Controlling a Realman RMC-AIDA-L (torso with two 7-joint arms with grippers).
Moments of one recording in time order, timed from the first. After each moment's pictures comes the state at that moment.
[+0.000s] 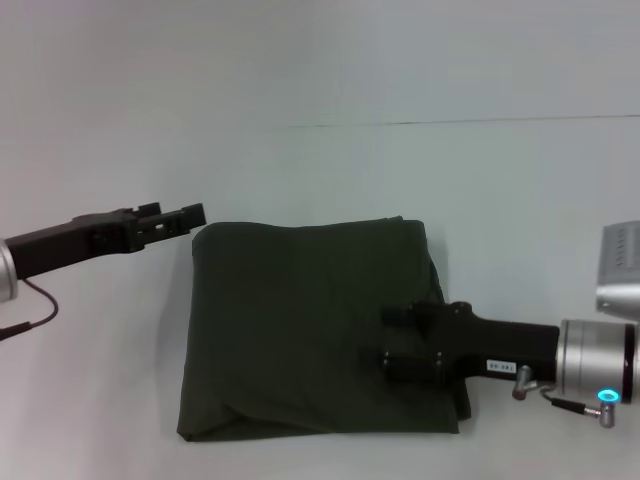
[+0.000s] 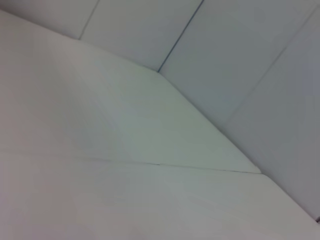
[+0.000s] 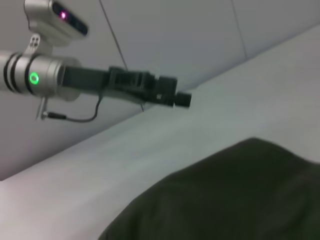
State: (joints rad) left arm -0.49 -2.15 0.59 0.85 2.02 1.38 -1.90; right arm 0.58 2.10 -0.74 -0.30 -1.93 -1.36 1.20
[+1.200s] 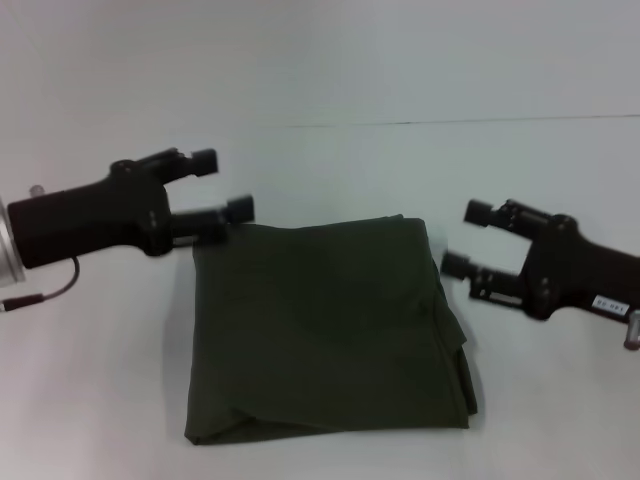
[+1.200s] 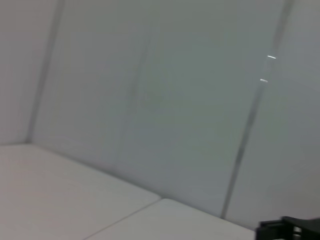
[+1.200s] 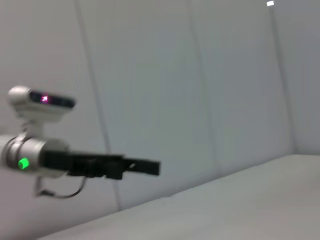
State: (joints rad) left arm -0.54 -2.10 0.59 0.79 1.88 1.66 -1.46; right arm 0.46 2.09 -0.57 -0.53 -1.82 -1.66 1.10
